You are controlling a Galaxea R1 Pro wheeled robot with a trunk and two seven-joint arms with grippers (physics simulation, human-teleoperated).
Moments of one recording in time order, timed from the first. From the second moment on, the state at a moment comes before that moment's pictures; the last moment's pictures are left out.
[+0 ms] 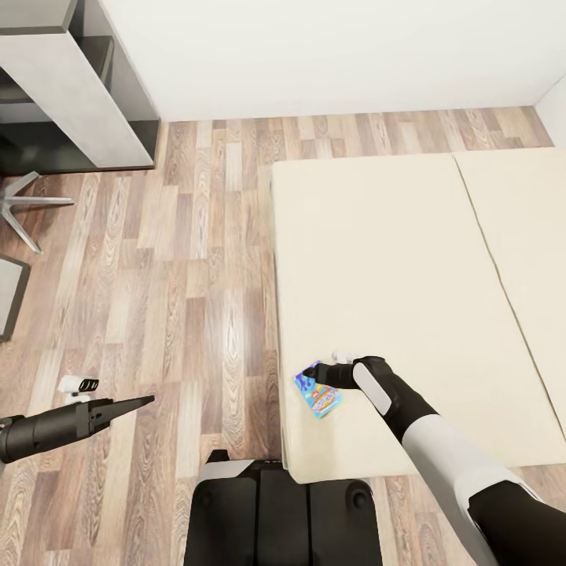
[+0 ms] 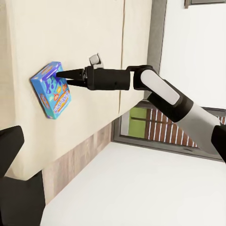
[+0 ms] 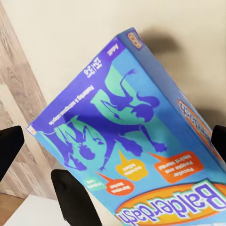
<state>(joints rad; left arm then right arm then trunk) -0.34 0.37 0.37 -1.45 0.24 1.02 -1.52 -0.91 0.00 0.36 -0.65 -0.67 0.67 -0.01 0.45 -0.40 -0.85</state>
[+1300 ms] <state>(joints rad) -0.34 0.37 0.37 -1.45 0.24 1.02 -1.52 -0.91 0.00 0.36 -0.65 -0.67 0.67 -0.01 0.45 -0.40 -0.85</state>
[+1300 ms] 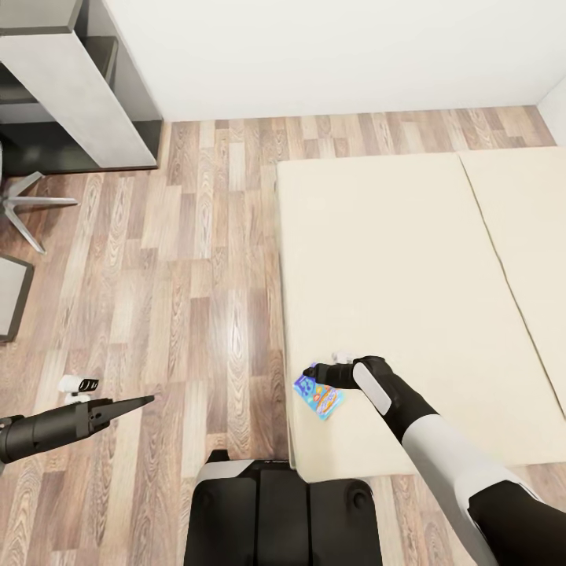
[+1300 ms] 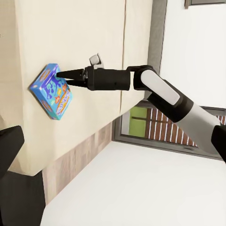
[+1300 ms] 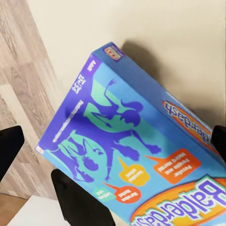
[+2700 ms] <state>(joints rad) -0.34 0.37 0.37 -1.45 0.24 1.02 -1.52 -0.91 0.00 0.36 -0.65 -0.68 0.67 -0.01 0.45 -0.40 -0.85</state>
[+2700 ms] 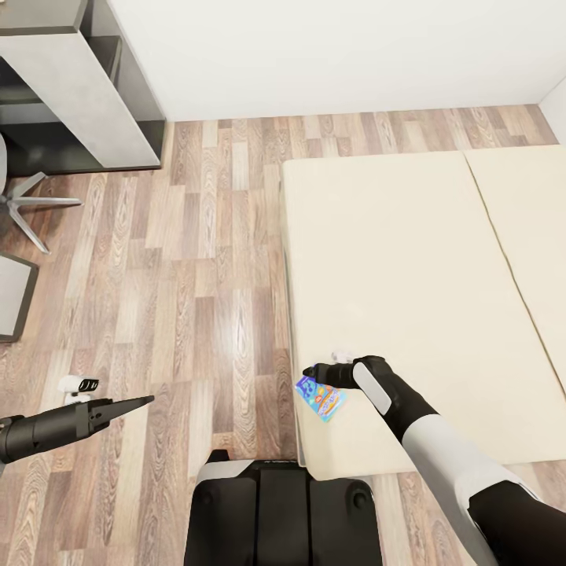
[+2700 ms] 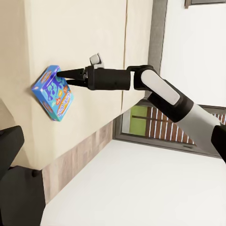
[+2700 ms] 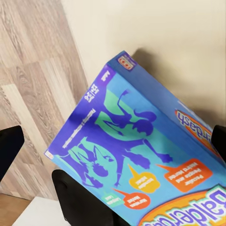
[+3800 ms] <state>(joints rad) -0.34 0.37 0.37 -1.44 0.24 1.02 -1.52 -0.91 0.00 0.36 -0.65 -0.68 0.67 -0.01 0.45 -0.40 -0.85</state>
